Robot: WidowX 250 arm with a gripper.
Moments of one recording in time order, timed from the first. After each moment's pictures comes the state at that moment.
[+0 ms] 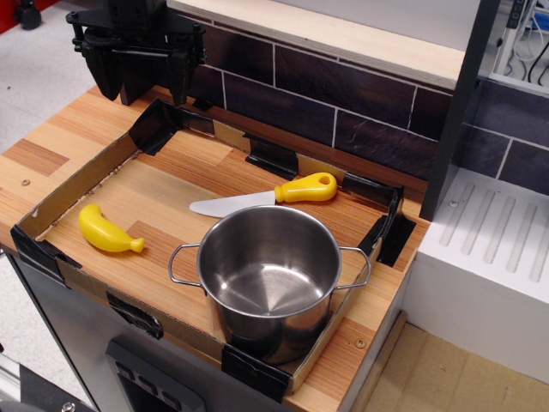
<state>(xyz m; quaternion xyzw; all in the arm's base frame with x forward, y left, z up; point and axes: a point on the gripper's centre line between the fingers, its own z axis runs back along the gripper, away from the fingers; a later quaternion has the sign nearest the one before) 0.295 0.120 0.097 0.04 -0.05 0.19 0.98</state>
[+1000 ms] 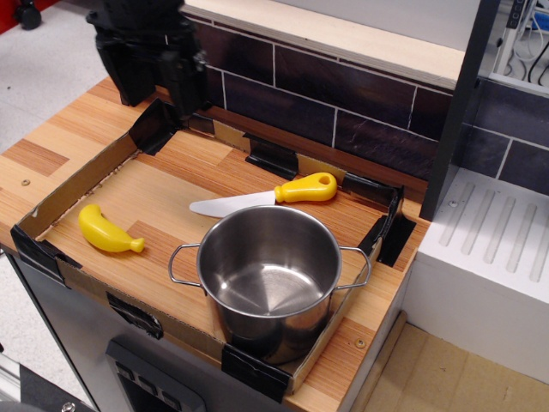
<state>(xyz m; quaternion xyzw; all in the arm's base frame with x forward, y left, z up) 0.270 0.085 0.115 -0.09 -0.05 -0.05 0.99</state>
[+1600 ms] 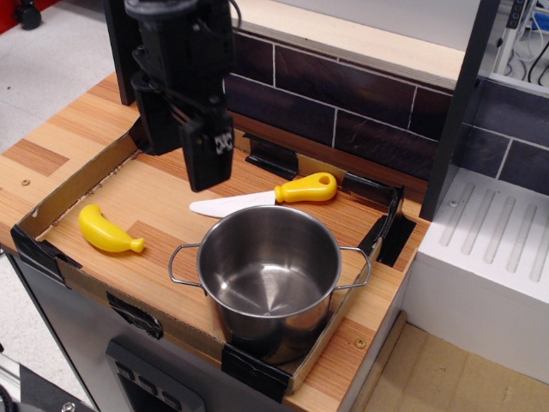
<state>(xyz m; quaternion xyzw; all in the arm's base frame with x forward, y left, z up) 0.234 0.027 0.106 -0.03 -0.01 -0.21 0.98</state>
